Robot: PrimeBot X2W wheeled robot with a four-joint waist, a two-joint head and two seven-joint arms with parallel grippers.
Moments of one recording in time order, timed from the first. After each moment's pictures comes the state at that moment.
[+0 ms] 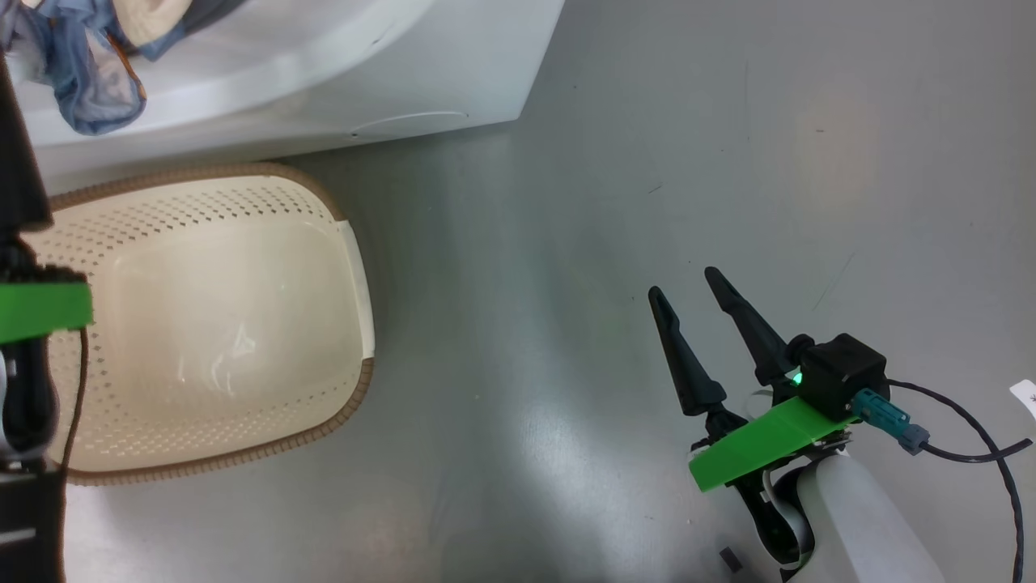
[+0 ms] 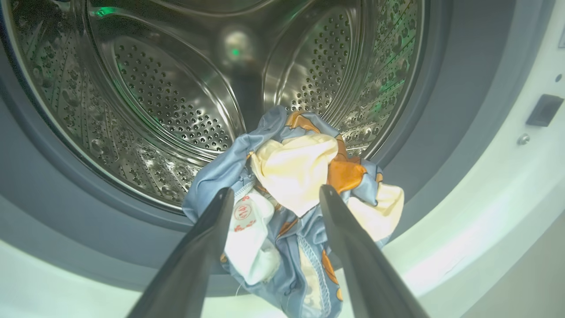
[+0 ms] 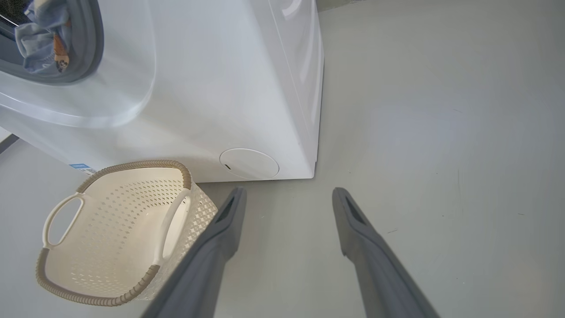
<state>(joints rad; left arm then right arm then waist) -0.57 0.29 0.06 0.05 -0.40 -0.13 -0.26 -0.34 -0.06 0.20 0.25 0.28 0.13 -0.25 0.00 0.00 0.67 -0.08</state>
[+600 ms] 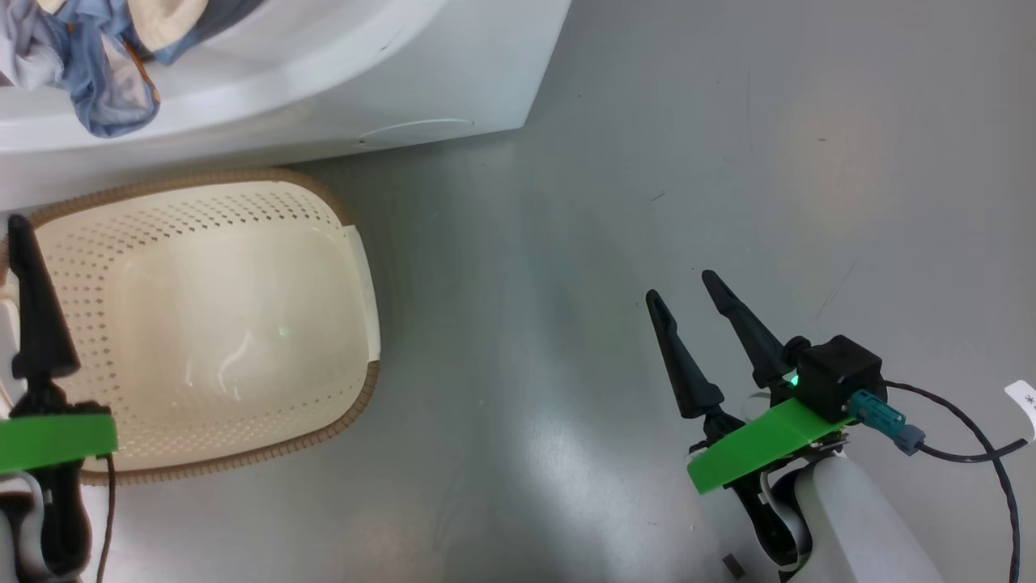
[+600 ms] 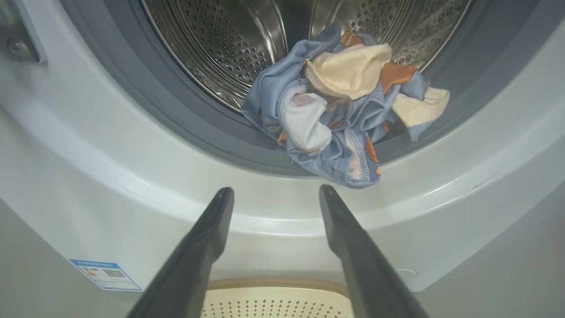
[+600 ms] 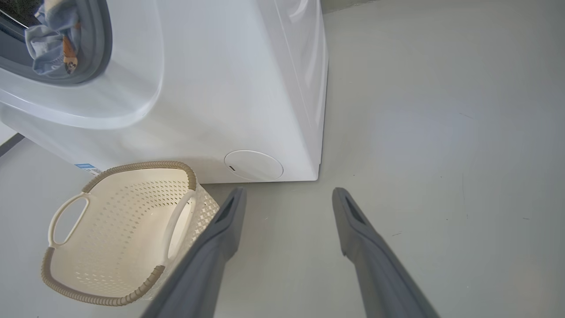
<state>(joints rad) -0.30 0.19 0.19 0.00 -0.37 -0.13 -0.26 -0.34 -0.06 0.21 0.26 0.28 0.13 -0.25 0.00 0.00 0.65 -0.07</state>
